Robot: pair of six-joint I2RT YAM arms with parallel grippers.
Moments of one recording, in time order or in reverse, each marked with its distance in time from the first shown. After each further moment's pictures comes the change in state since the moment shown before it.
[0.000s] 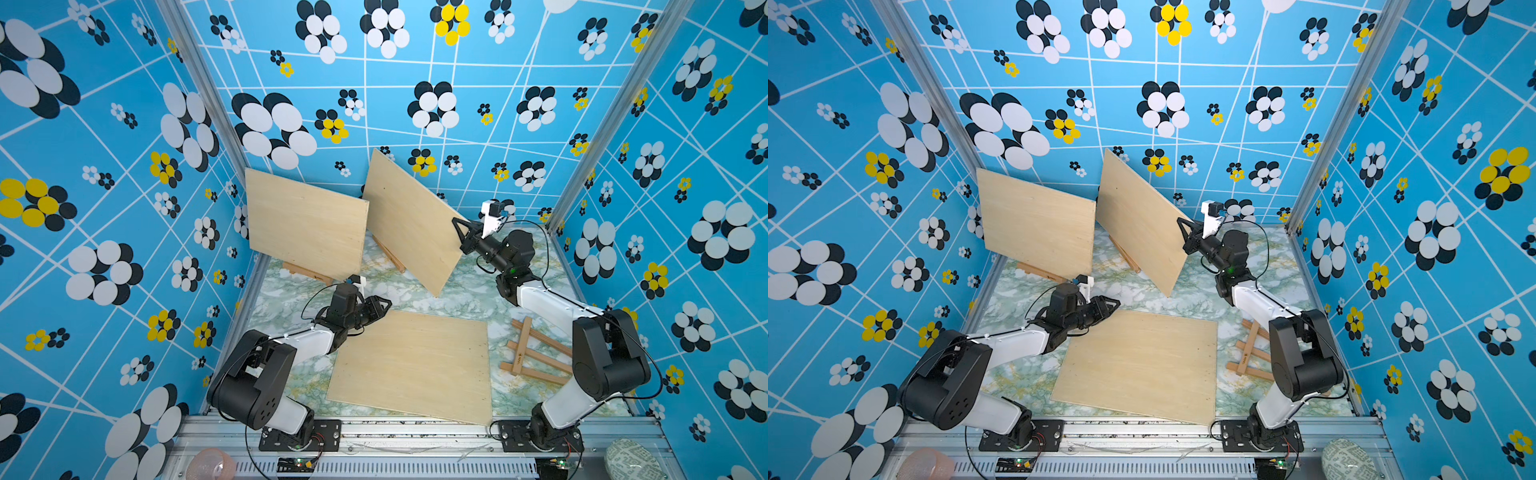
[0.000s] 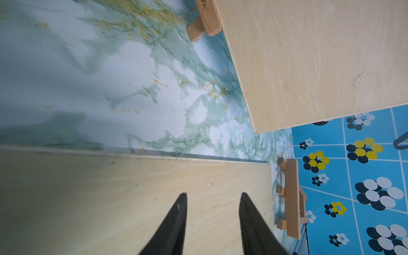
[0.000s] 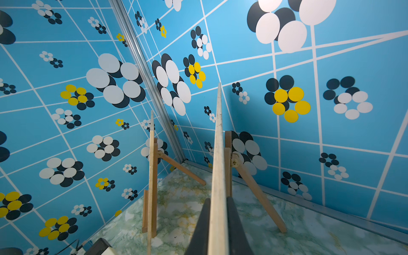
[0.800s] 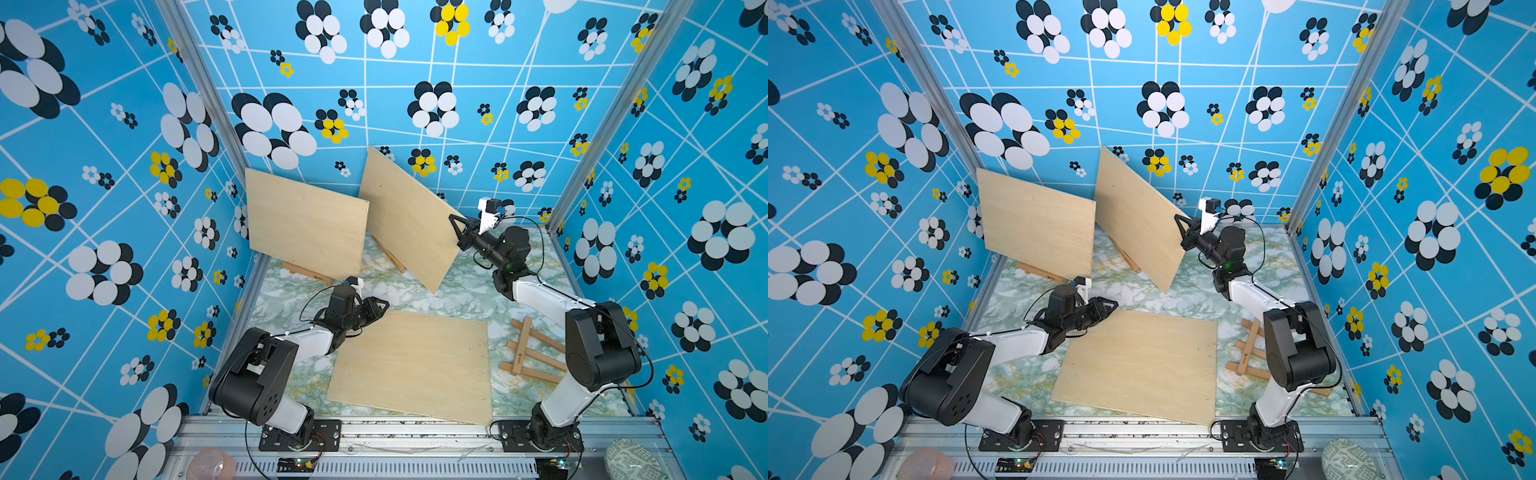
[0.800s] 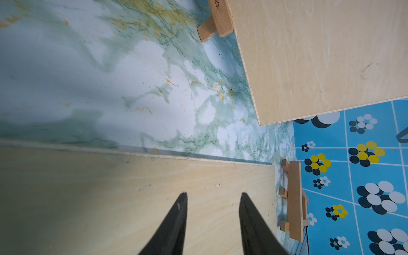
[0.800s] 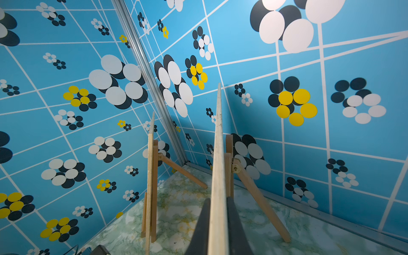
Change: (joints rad) left arm 0.022 0.019 -0.019 0.031 0.015 -0.002; right arm -0.001 0.054 0.047 0.020 -0.017 0.008
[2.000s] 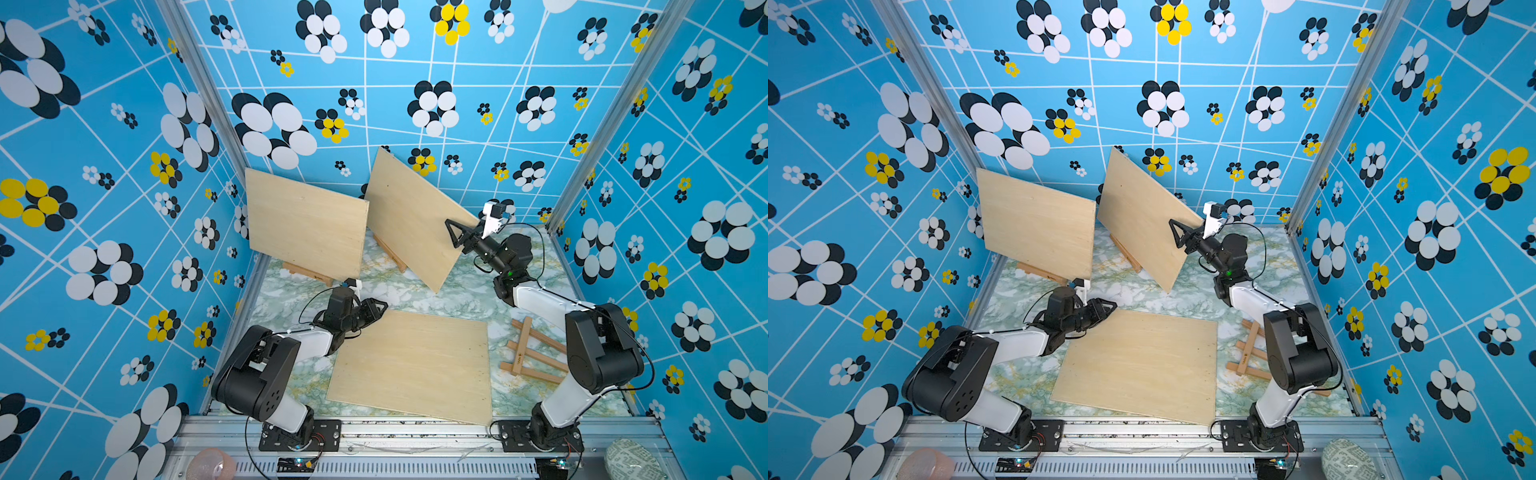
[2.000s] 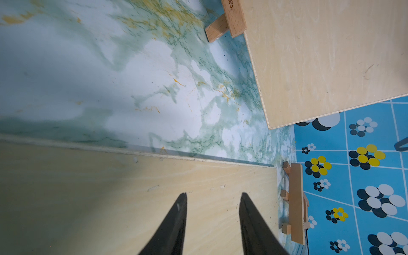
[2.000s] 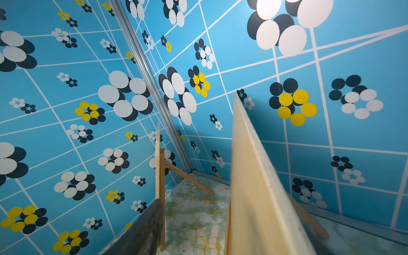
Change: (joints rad) left arm 0.011 0.022 -0.025 0.055 0.003 -0.010; right arm -0.004 -0.020 -0.088 0.115 0.019 0.082
